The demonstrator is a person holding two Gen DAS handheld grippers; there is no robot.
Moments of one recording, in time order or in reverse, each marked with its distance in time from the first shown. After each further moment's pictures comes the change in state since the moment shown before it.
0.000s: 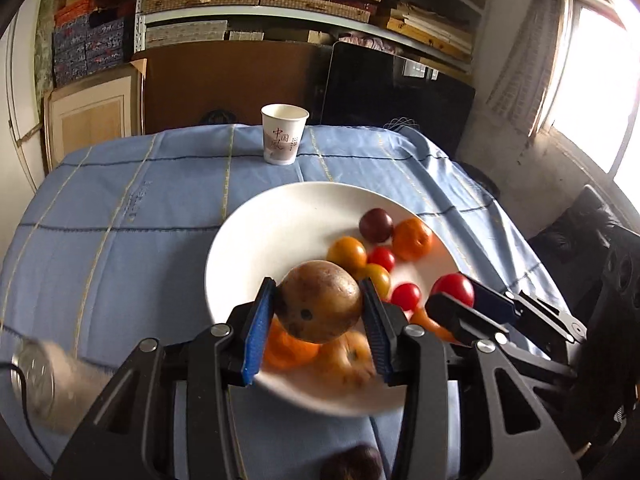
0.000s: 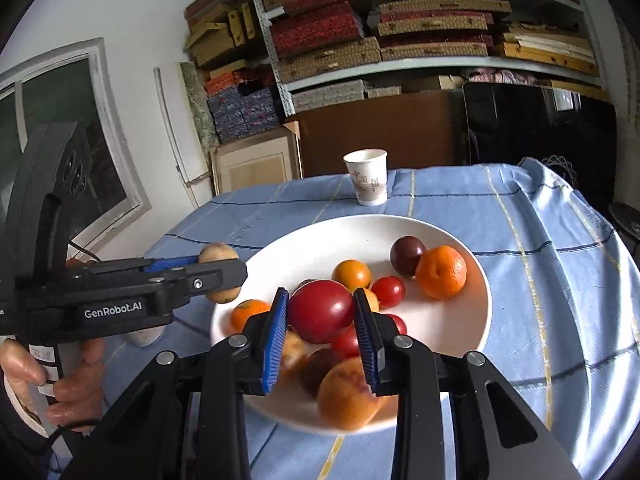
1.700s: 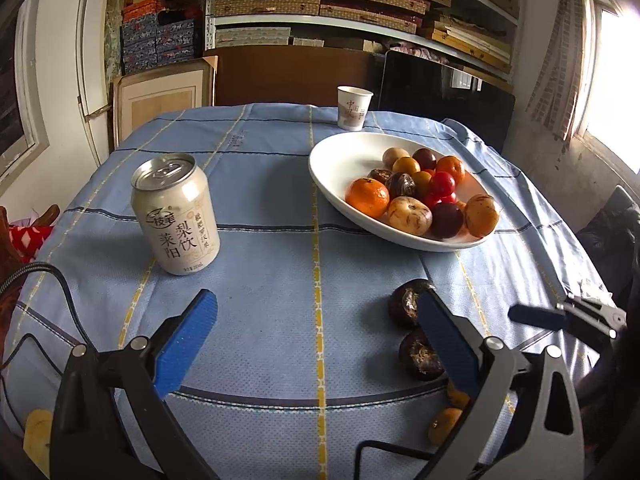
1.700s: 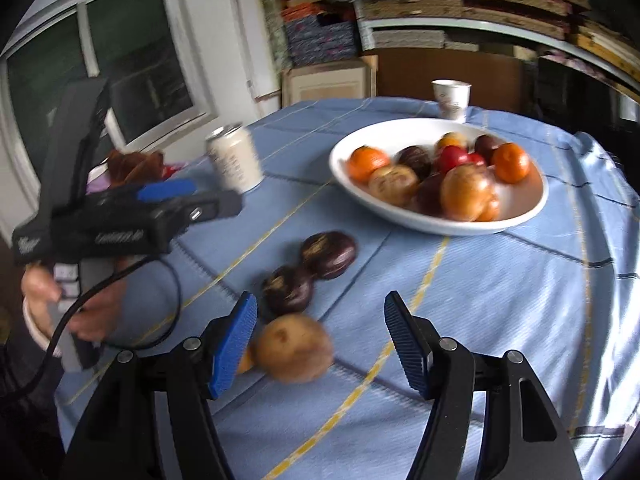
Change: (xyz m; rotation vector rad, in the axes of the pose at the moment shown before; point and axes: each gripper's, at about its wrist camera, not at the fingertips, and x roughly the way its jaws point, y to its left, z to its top) left arm -0.099 0.021 -0.138 -0.082 -0.056 0.191; right arm -0.075 0.068 -0.100 -0.226 0.255 0.195
